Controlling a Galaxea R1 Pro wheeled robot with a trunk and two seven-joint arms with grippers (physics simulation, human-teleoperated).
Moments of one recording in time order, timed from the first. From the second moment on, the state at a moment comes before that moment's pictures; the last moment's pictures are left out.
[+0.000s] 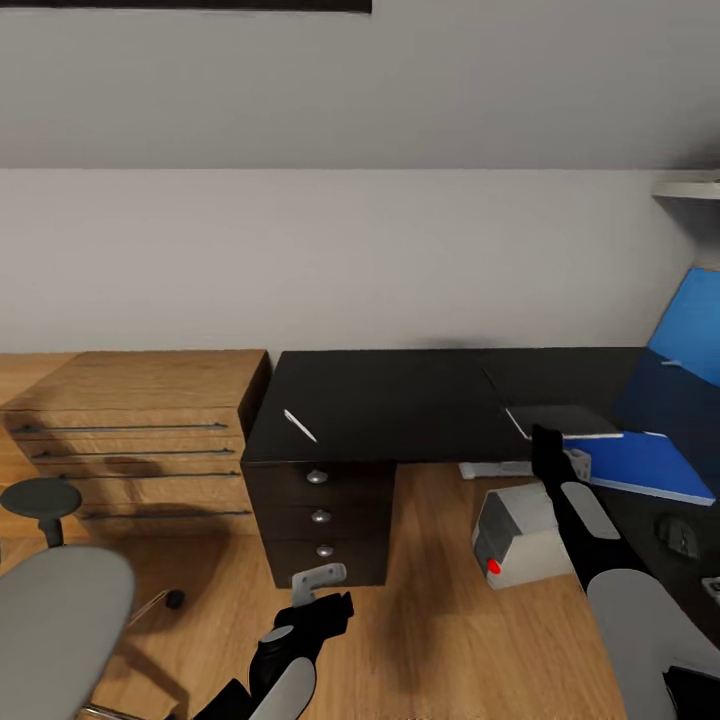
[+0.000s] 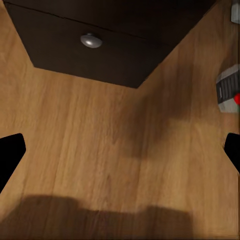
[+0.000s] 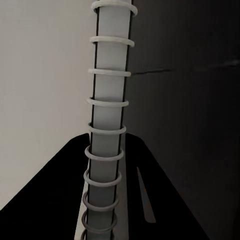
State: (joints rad) left arm -0.27 0.00 -0.69 -1.34 0.88 0.36 0.82; right arm -0.78 -0.14 -0.21 -0.70 -1.36 -0.02 0.08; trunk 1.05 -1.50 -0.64
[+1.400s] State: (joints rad) left arm -0.27 0.00 -0.70 -1.35 0.88 0.36 0.82; right arm -0.78 -0.19 -0.25 -0.70 -1.36 -0.01 0.08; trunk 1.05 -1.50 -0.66
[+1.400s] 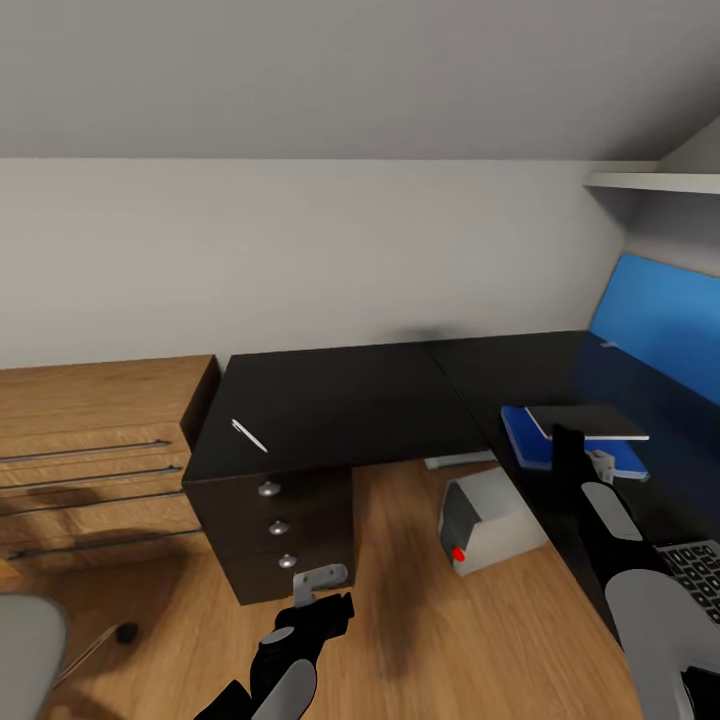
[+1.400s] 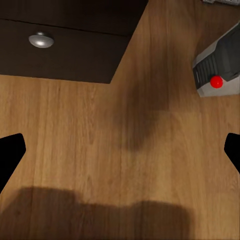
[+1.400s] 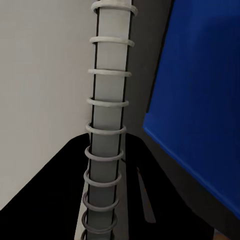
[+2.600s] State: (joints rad) left arm -0.27 0.00 -0.69 -1.35 0.87 0.36 0.83; right arm -0.78 -0.19 -0.25 -0.70 -1.36 -0.02 0.02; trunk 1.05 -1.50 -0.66
